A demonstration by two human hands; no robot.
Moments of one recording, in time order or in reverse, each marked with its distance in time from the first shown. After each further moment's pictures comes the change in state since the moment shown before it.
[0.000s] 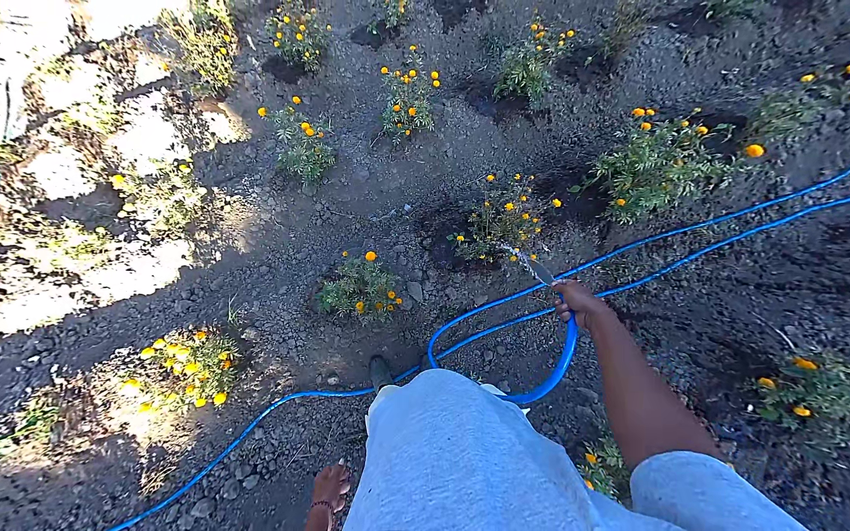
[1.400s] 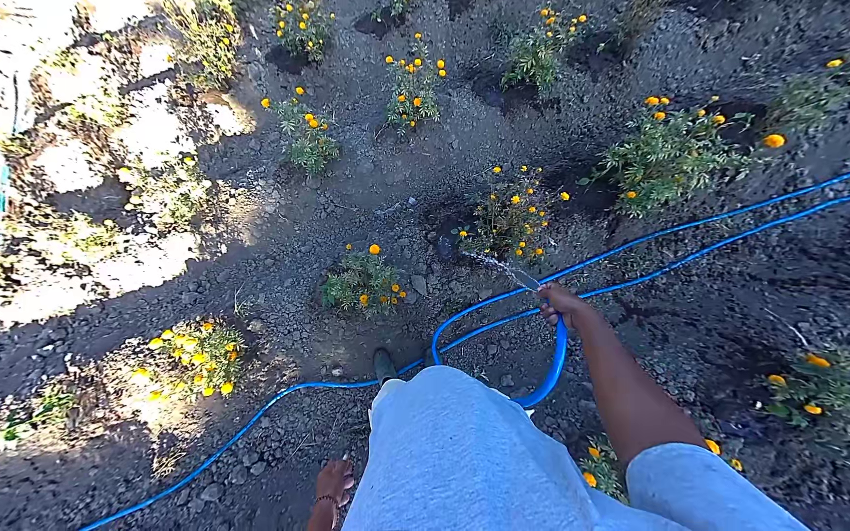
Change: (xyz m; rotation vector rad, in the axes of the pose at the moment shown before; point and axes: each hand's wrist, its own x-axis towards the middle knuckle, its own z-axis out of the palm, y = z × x) left_hand -0.021 0.001 0.000 0.007 0.016 -0.005; right_hand 0.010 0.019 0.028 -0.135 -0.083 0.075
